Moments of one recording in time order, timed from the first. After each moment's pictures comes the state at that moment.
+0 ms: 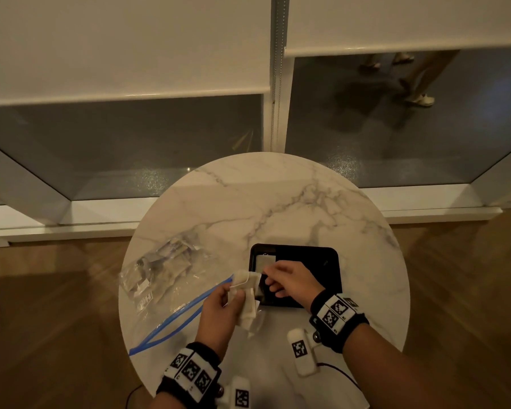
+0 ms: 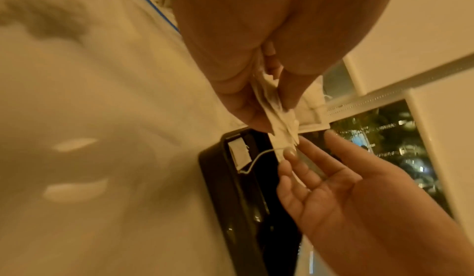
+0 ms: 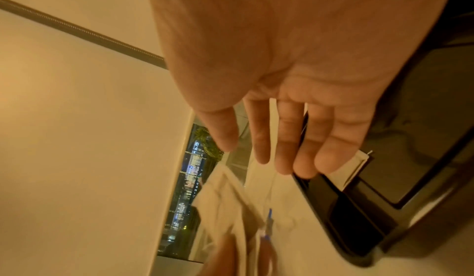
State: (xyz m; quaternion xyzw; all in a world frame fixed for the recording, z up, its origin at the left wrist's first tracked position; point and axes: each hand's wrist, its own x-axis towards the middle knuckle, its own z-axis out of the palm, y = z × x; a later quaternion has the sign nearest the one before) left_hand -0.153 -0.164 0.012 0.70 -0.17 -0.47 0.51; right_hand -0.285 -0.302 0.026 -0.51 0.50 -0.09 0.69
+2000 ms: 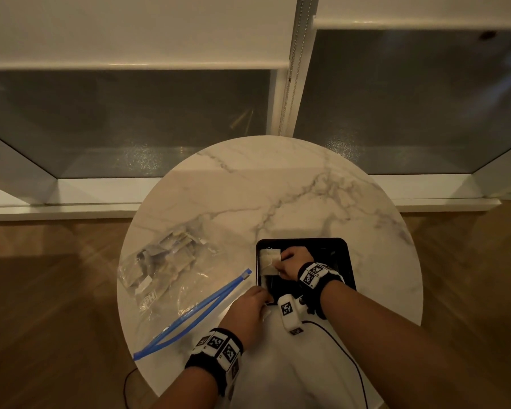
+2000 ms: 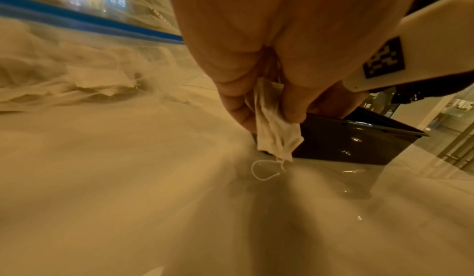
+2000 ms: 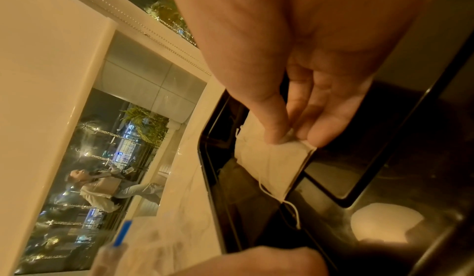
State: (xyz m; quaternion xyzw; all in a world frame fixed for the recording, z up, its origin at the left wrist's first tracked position) left_hand -0.138 -0.186 -0.050 0.70 -0.58 -0.36 0.18; right_hand -0.238 -0.353 -0.079 -0.52 0.67 -0.01 0.54
